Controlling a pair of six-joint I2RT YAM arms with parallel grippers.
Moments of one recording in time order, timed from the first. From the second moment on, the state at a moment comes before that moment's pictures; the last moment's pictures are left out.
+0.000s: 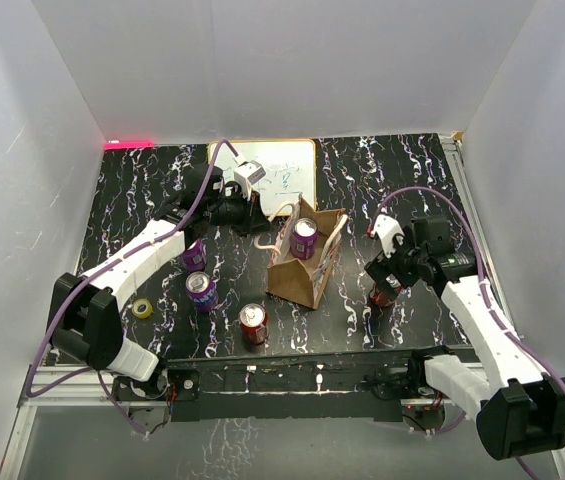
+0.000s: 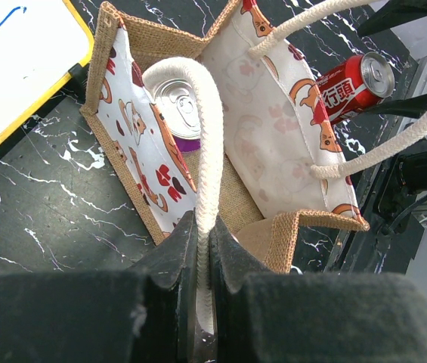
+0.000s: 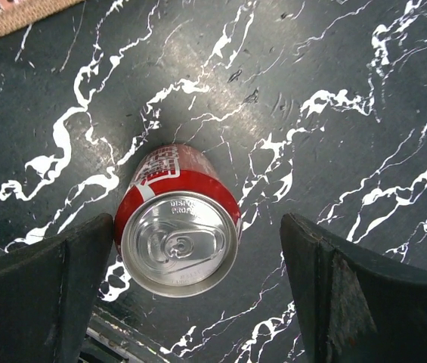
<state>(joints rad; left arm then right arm) -0.47 1.47 1.11 -0.23 0.63 -0.08 0.13 0.95 0.77 -0.76 -0.26 -0.60</state>
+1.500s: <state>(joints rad) -0.47 1.48 1.11 -0.23 0.64 -0.08 0.19 1.18 1.33 -0.68 -0.37 -0.49</state>
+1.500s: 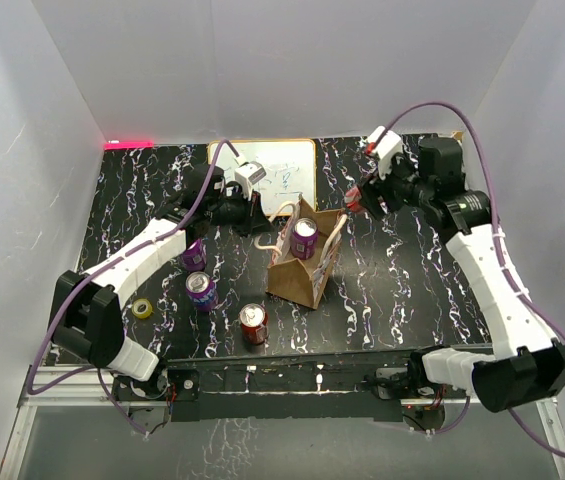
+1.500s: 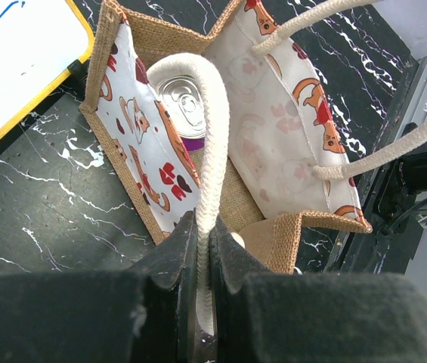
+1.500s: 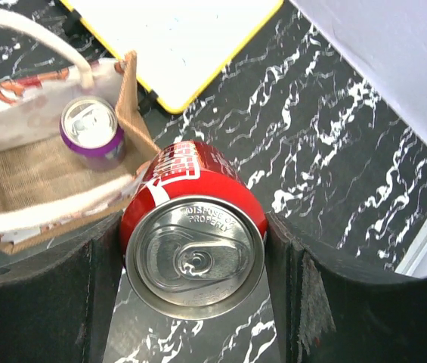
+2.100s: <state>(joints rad) -0.47 1.50 1.12 -0.23 0.64 -0.09 0.53 1.40 1.49 -0.72 -0.30 -0.53</state>
